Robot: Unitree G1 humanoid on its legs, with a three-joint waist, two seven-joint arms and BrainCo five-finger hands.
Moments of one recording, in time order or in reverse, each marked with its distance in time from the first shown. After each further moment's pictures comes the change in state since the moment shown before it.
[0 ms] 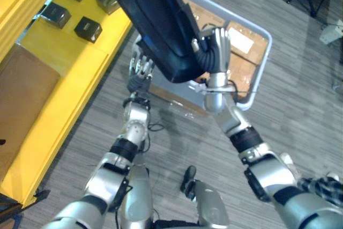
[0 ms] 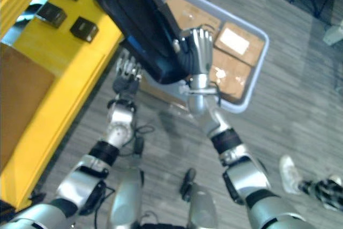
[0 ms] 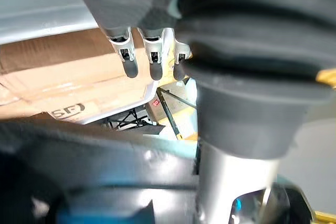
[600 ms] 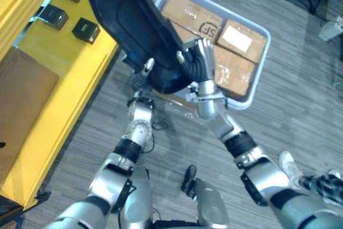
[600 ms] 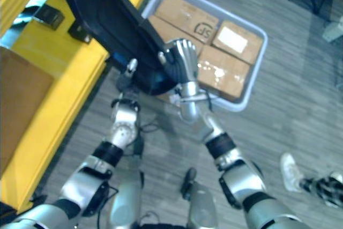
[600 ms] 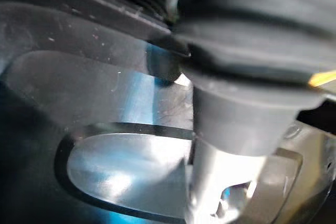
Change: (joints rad) left arm 0.003 -0.032 -0.013 -0.011 0.000 -0.046 0.002; right arm 0.021 0.042 0.044 0.003 0.011 -0.063 0.060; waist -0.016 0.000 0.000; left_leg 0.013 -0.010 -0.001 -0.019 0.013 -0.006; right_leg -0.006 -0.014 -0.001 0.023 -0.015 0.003
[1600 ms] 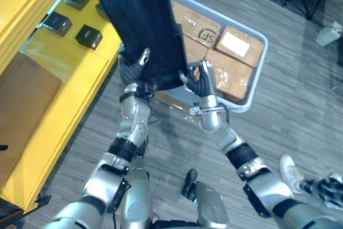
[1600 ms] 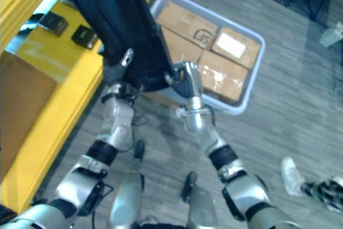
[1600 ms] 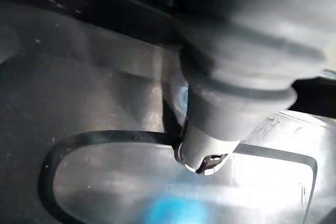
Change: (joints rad) left arm 0.040 0.076 0.004 -0.194 0.733 -0.058 0.488; right arm 0.149 -0.010 0.013 -0.004 0.211 -0.020 0.111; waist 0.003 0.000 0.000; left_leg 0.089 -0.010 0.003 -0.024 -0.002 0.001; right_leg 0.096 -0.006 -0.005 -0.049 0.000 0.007
